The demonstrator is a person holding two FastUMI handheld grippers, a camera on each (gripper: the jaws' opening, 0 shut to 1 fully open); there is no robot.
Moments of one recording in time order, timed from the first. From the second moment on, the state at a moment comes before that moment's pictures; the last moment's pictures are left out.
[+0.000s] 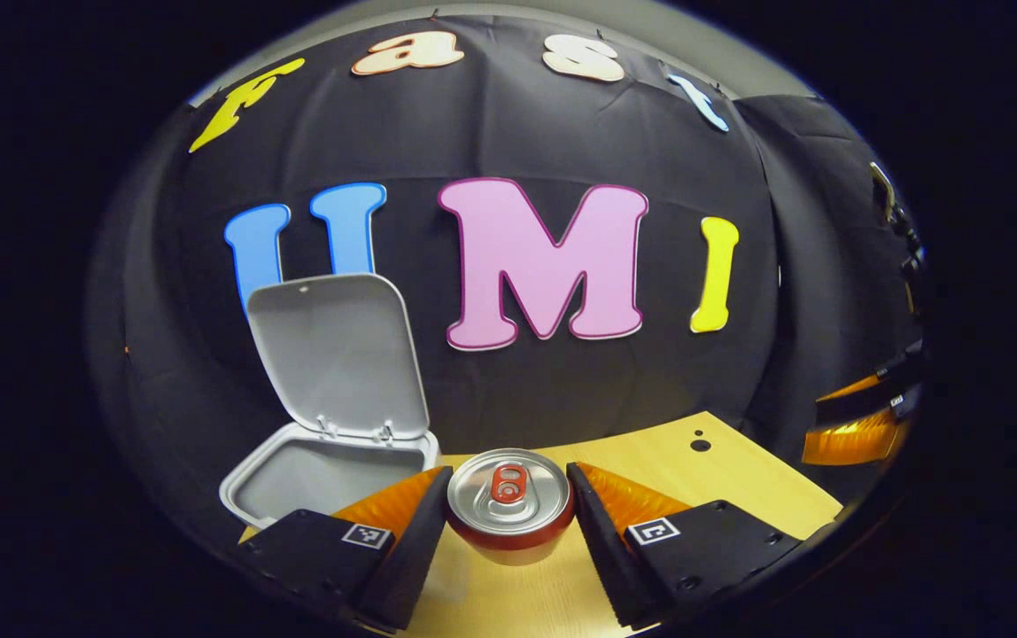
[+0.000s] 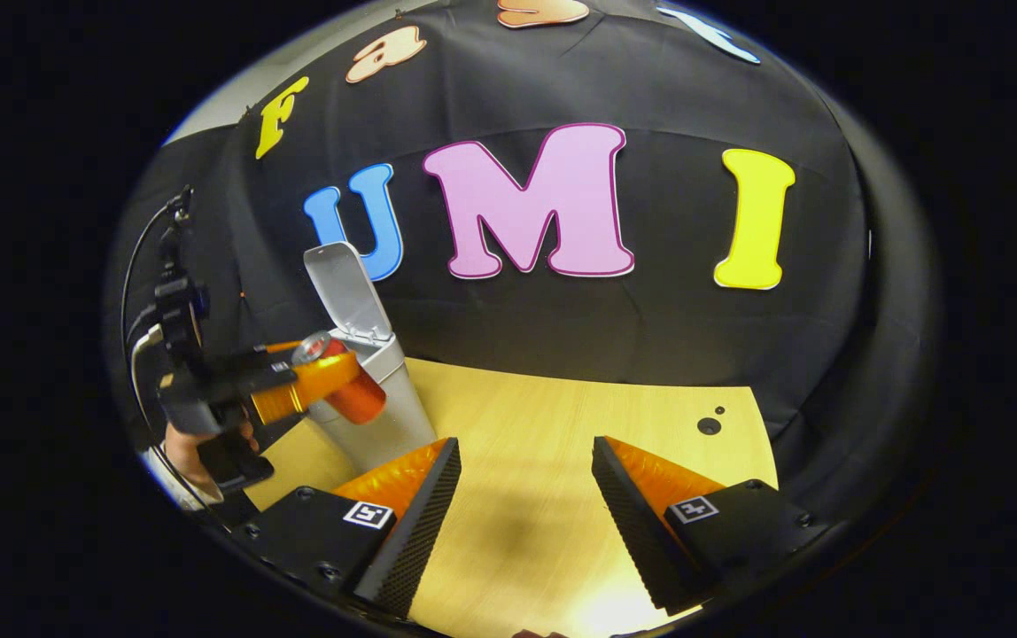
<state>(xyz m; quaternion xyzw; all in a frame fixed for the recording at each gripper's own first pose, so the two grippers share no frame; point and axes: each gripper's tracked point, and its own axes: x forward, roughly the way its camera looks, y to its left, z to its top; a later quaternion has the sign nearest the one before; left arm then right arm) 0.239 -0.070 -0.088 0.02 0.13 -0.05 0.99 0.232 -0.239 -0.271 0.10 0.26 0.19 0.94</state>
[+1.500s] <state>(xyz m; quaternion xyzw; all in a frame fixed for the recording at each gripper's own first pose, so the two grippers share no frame) 0.344 0.123 0.062 -0.03 0.05 0.03 1.00 0.199 -0.281 -0.292 0.15 0.27 0.16 0.94</state>
